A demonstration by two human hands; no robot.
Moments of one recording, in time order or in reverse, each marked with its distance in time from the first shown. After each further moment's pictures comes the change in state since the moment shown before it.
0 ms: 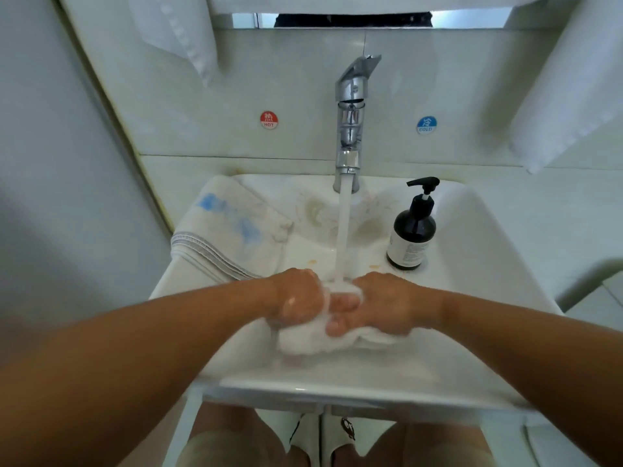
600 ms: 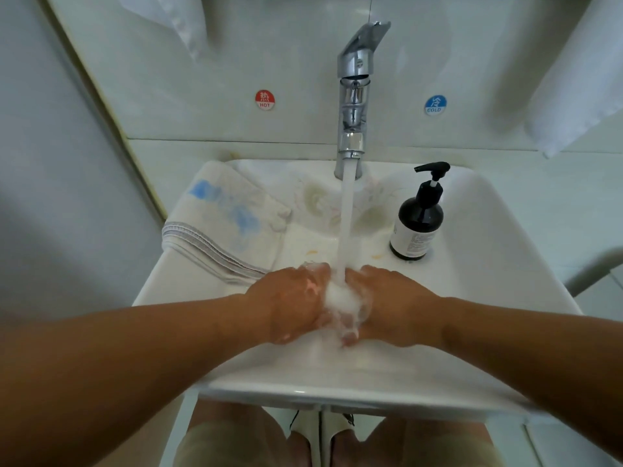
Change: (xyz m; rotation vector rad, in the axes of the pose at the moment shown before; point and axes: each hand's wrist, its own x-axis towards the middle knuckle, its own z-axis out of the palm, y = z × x) left_hand -0.007 -0.016 0.023 0.266 0.211 0.269; right_hand -0.007 0.002 0.013 -0.373 0.081 -0.100
